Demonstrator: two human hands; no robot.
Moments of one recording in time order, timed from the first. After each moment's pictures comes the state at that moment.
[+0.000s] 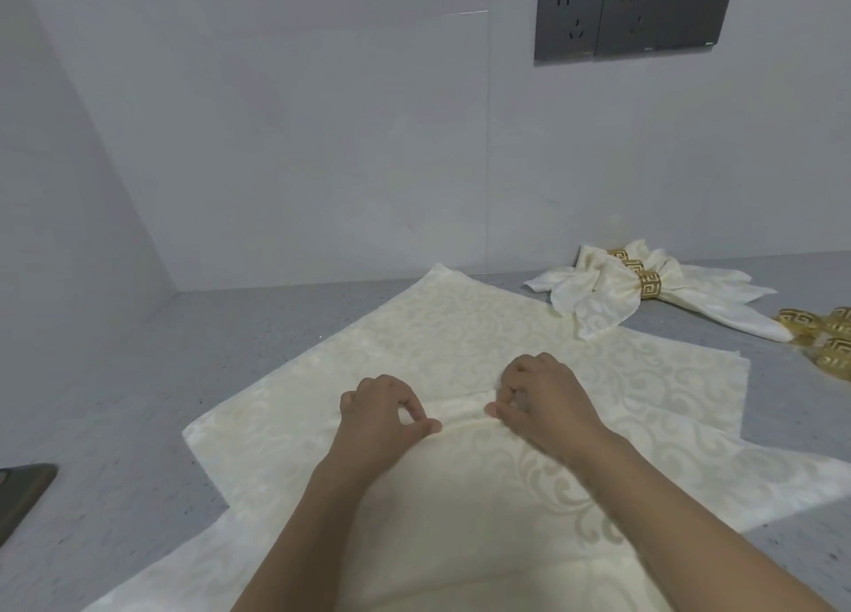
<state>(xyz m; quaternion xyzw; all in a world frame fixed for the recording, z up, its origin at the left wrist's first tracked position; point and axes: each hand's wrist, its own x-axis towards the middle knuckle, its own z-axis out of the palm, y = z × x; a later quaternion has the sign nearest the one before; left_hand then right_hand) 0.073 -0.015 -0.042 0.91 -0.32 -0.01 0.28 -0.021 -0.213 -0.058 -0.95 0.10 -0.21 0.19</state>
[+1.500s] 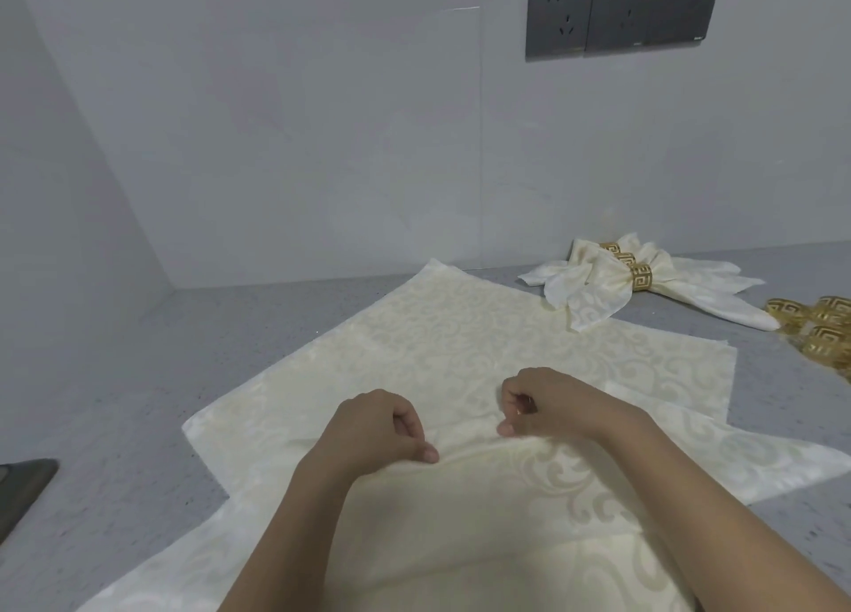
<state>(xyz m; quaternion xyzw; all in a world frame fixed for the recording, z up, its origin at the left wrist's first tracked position) 0.066 0.000 -0.030 0.90 -0.34 -0.15 0.24 -0.040 -0.223 -0.030 -0.97 0.06 0.04 0.24</state>
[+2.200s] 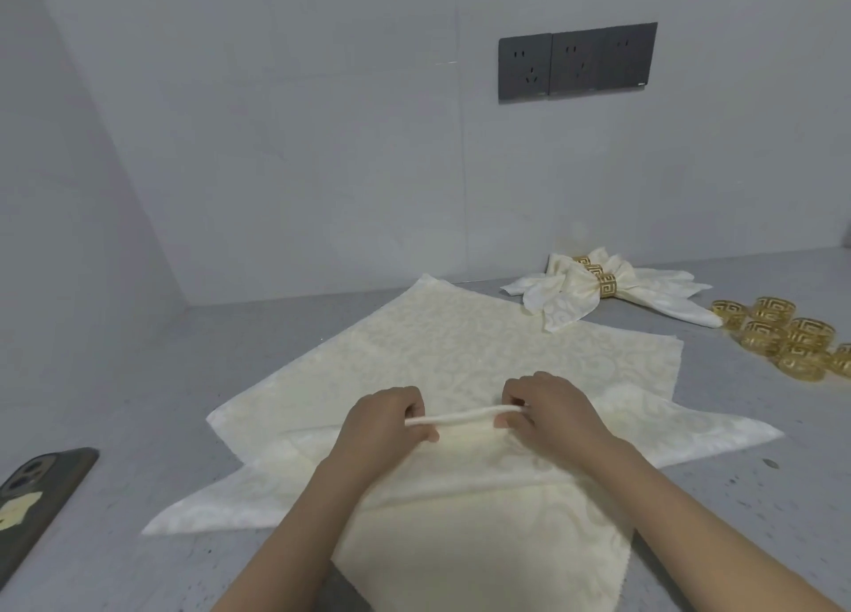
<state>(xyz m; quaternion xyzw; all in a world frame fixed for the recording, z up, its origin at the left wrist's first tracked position) 0.025 0.005 -0.029 0.89 -0.39 0.00 0.24 -0.095 -0.195 -0.040 -0.97 0.08 -0.19 0.13</state>
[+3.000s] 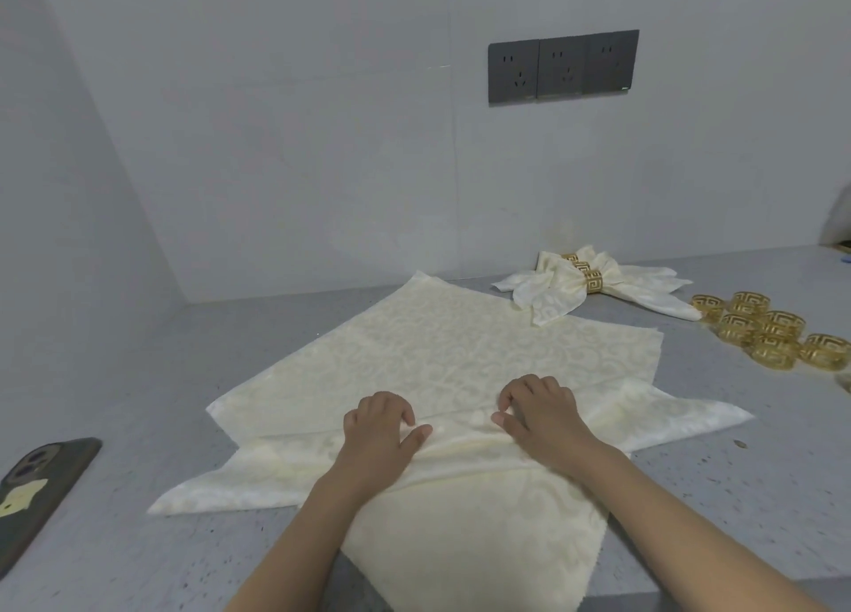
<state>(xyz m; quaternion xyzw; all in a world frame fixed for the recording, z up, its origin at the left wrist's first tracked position) 0.015 0.017 -0.072 0.89 -0.39 0.02 0.25 -0.107 -0.193 -0.069 -0.96 0.15 -0.15 0.16</state>
